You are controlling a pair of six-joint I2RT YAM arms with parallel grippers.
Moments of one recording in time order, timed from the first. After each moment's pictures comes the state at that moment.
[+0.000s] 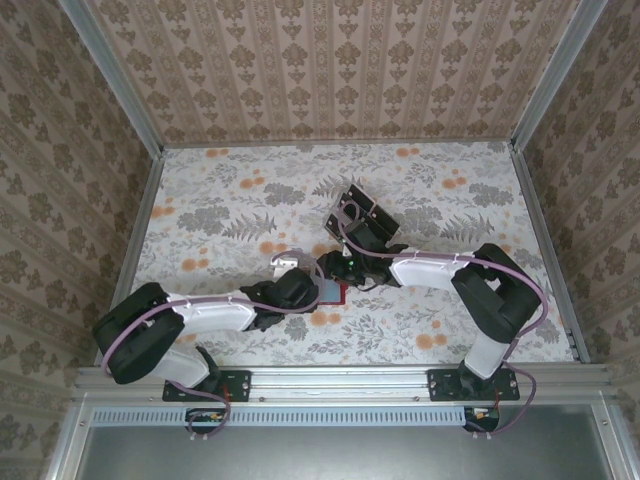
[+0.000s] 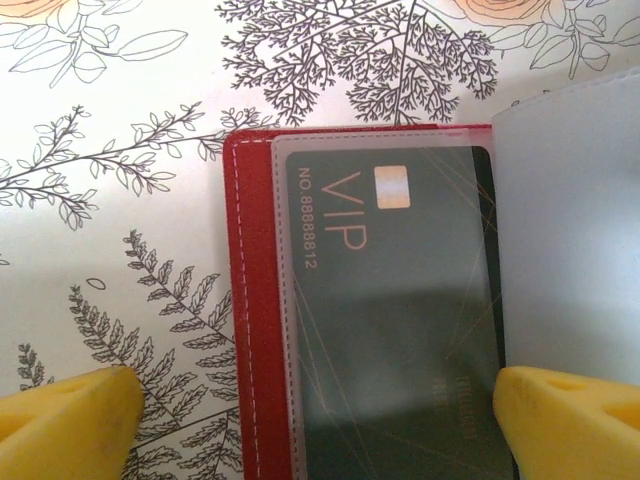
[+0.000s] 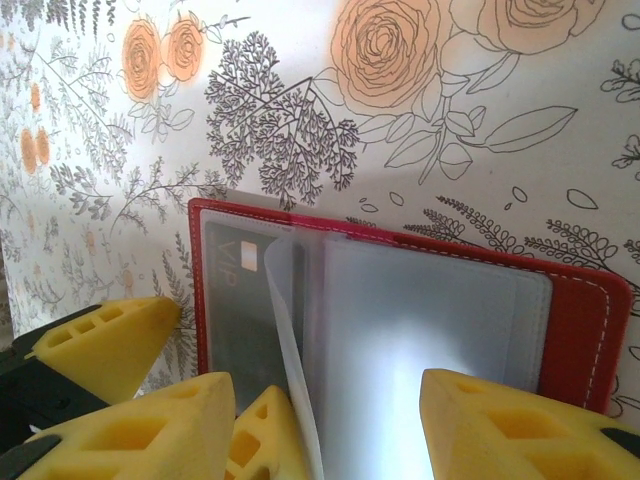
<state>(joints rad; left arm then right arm) -0.97 1.41 0.50 -0.11 -0.40 -0.72 0.72 1.73 0.91 -0.03 -0.26 0.90</state>
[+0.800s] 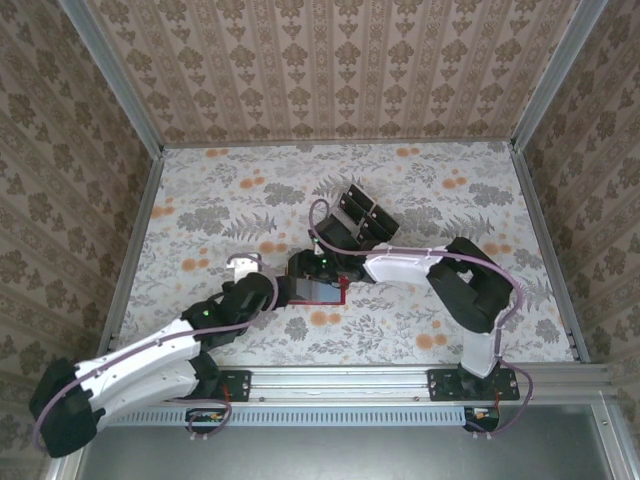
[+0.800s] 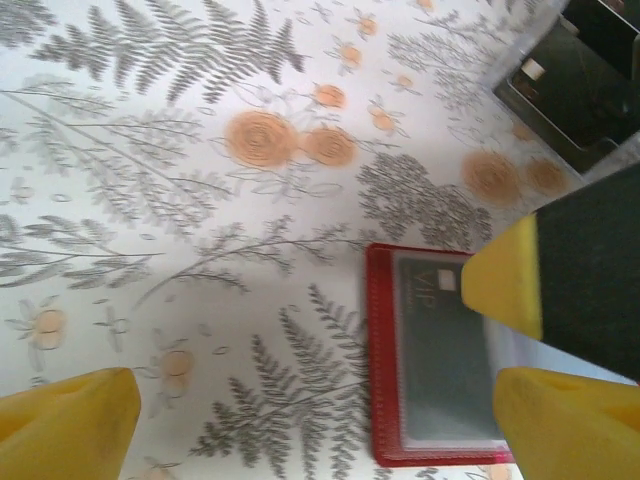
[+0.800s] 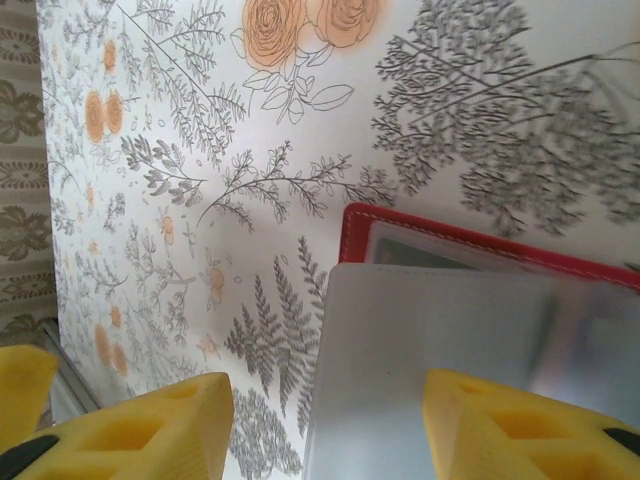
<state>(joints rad) -0.91 0.78 0.39 -0.38 -0.50 -0.74 0.83 1.91 1.14 -0.04 -0.28 0.93</state>
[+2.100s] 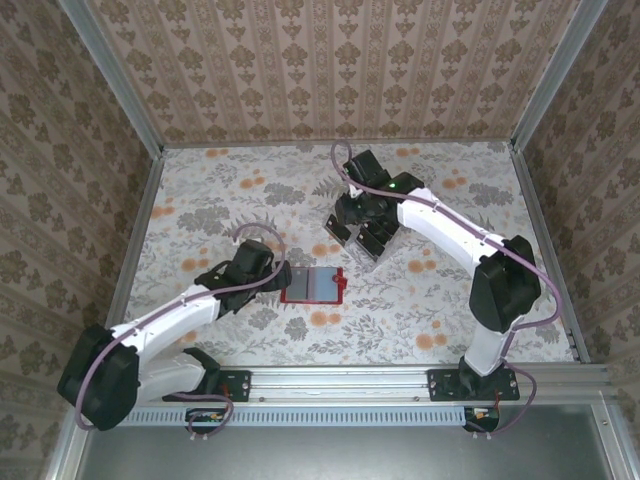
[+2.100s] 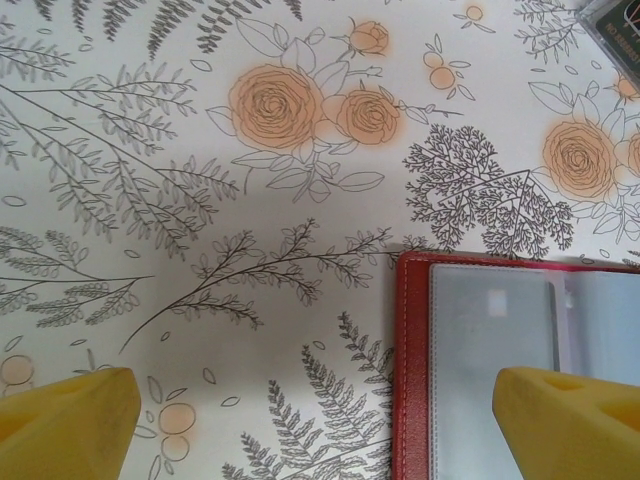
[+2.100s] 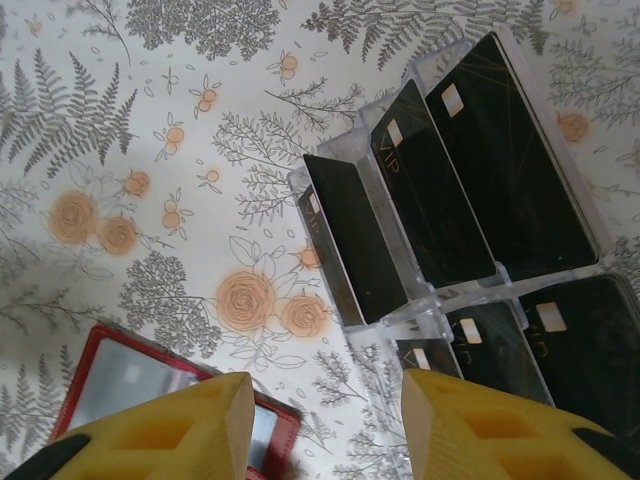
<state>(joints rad) -0.65 1.14 0.56 -0.34 -0.21 -0.59 0.57 1.79 1.58 -0.78 0.04 0.29</state>
